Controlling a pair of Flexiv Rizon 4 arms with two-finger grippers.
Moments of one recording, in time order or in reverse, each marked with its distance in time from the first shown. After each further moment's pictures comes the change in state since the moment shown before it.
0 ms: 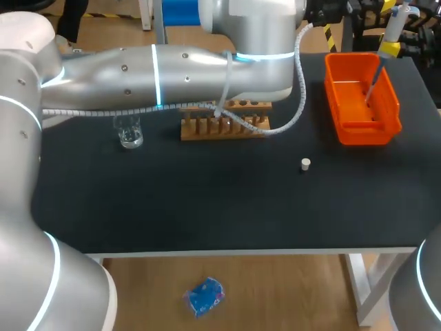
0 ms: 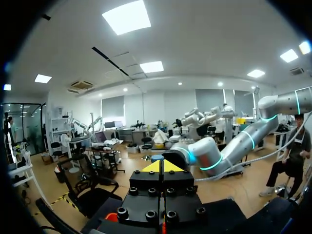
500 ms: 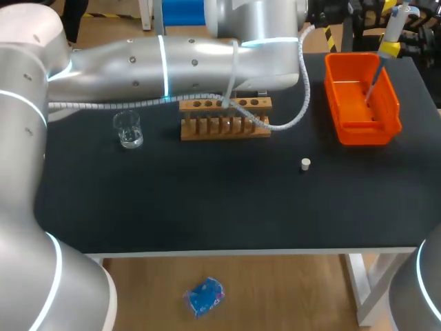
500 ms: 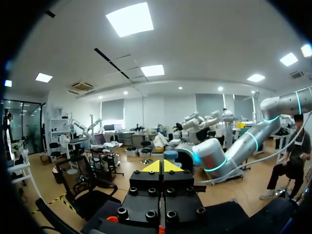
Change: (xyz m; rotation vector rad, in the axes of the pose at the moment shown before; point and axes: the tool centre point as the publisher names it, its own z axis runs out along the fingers) left arm -0.015 0.012 0.011 0.039 0.004 -0.015; right arm 0.000 0.000 0.000 0.000 0.000 0.000
